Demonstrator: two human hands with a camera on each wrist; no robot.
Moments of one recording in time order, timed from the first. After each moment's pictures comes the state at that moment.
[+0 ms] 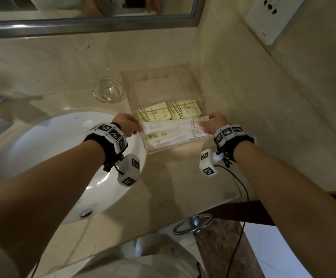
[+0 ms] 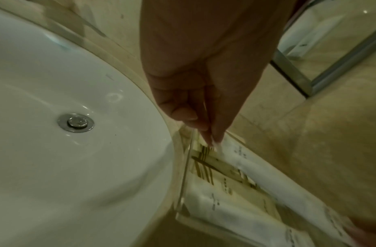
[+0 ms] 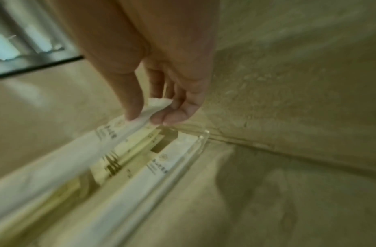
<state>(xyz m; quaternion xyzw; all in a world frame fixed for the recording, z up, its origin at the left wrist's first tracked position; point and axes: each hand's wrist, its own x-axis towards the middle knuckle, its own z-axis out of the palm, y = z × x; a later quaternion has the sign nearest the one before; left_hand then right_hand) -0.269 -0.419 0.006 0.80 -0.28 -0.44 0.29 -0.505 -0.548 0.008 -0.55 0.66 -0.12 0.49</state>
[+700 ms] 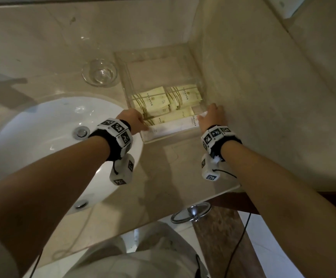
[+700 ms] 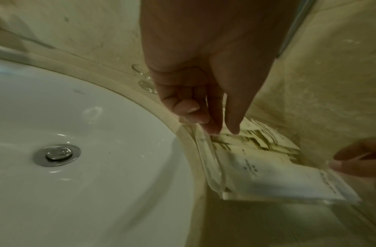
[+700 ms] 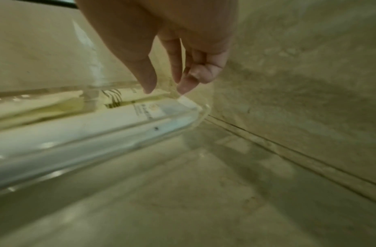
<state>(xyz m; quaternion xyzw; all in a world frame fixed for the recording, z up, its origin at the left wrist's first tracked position) -0.293 -0.426 -0.009 0.81 -0.47 -0.35 0.05 -0.497 -0.529 -0.019 -0.69 0.70 -0.01 0.20</state>
